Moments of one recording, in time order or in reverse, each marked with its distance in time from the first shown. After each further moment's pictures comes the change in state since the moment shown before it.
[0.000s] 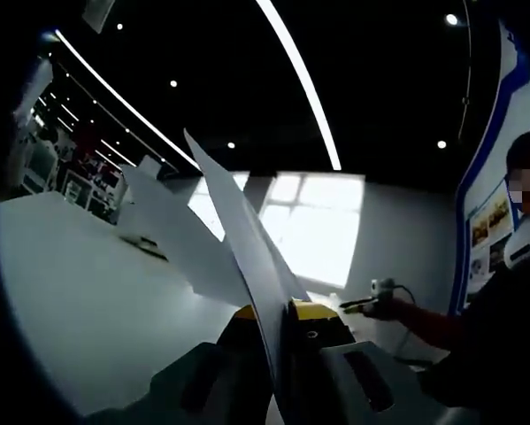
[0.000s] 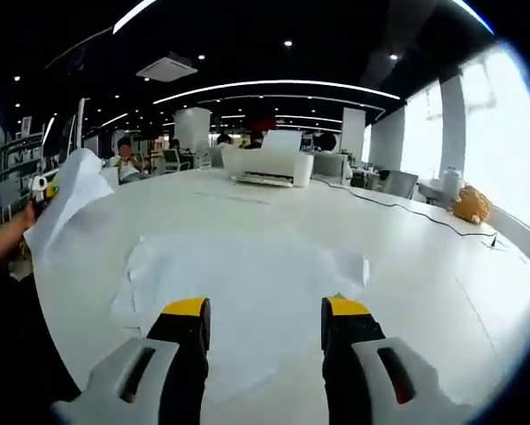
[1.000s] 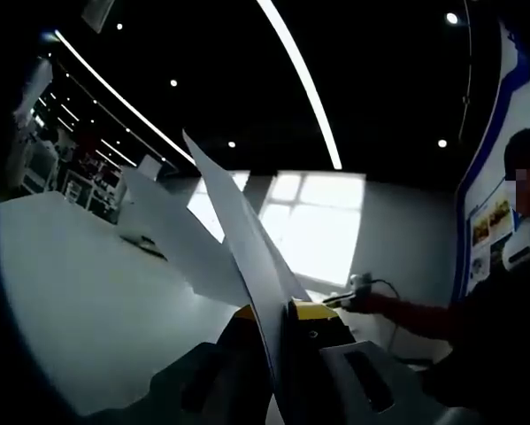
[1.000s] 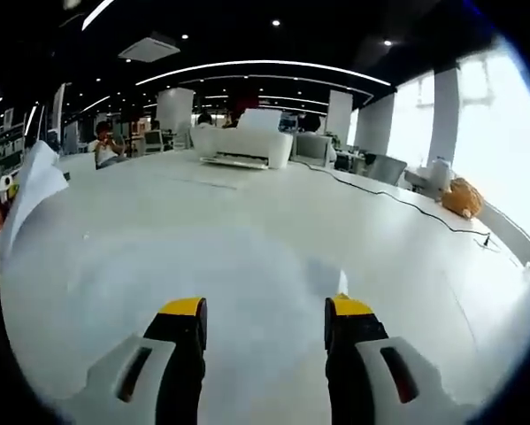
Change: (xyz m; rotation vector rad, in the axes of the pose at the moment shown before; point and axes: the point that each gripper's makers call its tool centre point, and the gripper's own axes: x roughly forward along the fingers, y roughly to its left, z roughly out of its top) left arm 0.000 0.000 -0.001 0.003 0.006 0.004; right arm 0.049 -0.024 0.001 0.001 0.109 -0.092
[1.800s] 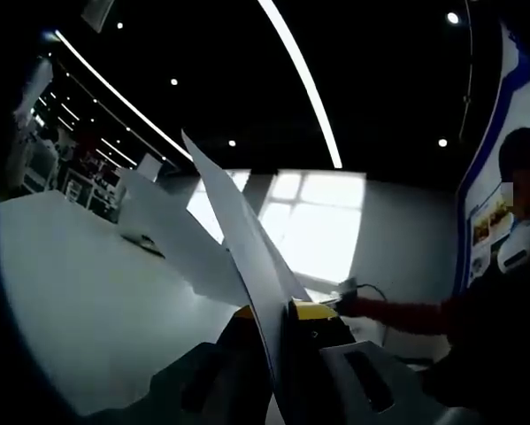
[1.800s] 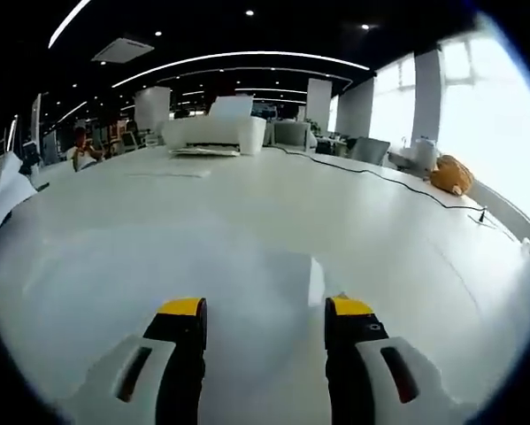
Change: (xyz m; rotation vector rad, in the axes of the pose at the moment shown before) left arm 0.000 0.002 0.000 -0.002 0.004 0.001; right arm 0.061 -0.075 -0.017 0.090 0.034 -0.070
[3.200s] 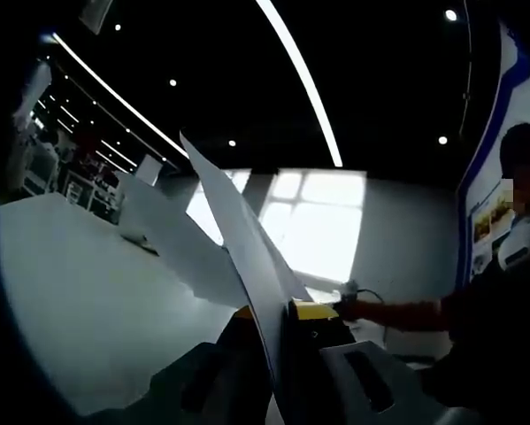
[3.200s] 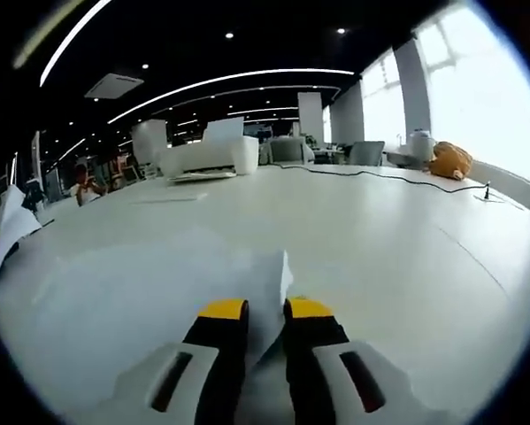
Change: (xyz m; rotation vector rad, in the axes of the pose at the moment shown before) left arm 0.000 0.001 -0.001 0.012 0.005 0.004; right arm -0.010 0.017 -0.005 0.125 -0.108 0.044
